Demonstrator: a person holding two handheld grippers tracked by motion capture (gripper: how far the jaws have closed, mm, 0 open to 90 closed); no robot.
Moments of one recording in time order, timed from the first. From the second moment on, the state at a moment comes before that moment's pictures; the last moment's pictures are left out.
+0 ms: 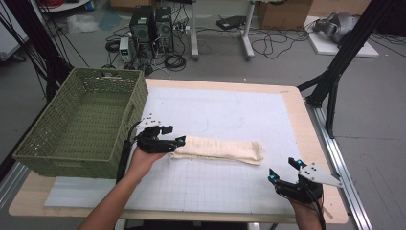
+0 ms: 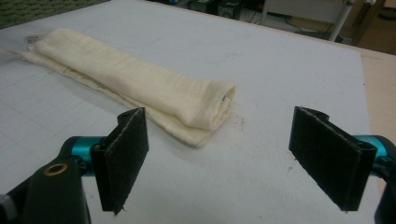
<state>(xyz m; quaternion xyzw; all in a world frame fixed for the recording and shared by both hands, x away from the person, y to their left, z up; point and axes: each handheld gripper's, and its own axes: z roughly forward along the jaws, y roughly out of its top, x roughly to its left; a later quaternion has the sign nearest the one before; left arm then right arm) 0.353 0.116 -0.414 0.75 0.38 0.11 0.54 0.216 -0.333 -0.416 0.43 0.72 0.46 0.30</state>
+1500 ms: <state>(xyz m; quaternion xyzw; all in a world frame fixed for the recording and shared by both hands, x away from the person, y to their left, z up) 0.346 0.094 -0.440 0.82 0.34 0.14 0.44 0.223 -0.329 -0.421 0.44 0.72 0.45 0.29</state>
